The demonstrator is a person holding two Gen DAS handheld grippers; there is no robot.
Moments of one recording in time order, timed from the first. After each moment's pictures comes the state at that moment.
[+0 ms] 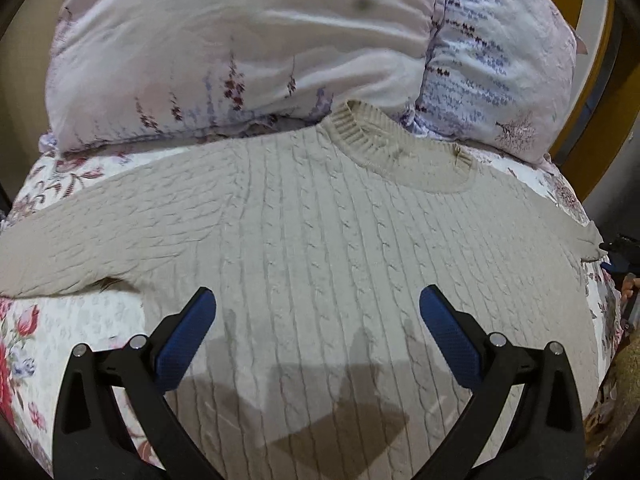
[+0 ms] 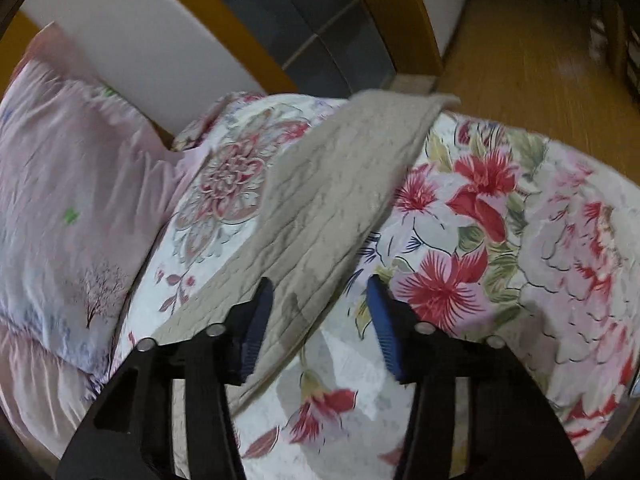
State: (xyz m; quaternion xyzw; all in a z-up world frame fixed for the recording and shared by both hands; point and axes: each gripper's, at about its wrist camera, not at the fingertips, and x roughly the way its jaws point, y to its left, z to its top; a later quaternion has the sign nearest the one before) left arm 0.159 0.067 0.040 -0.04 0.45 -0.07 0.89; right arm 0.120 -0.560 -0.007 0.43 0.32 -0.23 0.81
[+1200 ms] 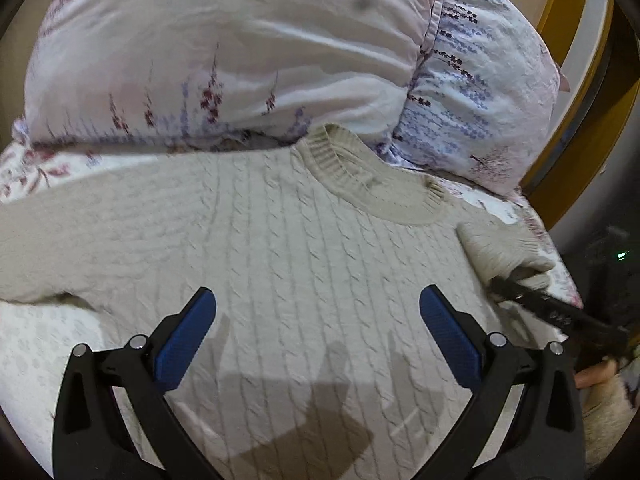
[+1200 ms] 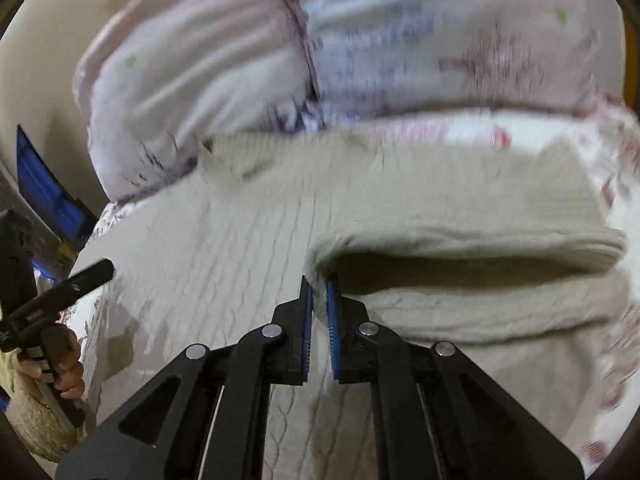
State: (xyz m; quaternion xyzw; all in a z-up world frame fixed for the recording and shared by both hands) left arm 0.168 0.076 0.039 -0.12 0.41 -0.13 0.90; right arm 0.181 -0.230 0.011 0.14 0.41 0.17 0.88
